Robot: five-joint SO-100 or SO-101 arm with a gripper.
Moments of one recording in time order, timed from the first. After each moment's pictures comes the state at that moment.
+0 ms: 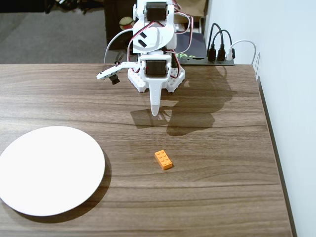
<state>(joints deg) 1.1 188.6 167.7 72.4 -1.1</state>
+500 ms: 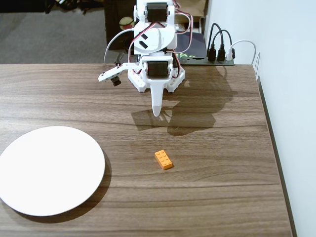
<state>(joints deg) 0.0 184.2 167.3 70.8 -1.8</state>
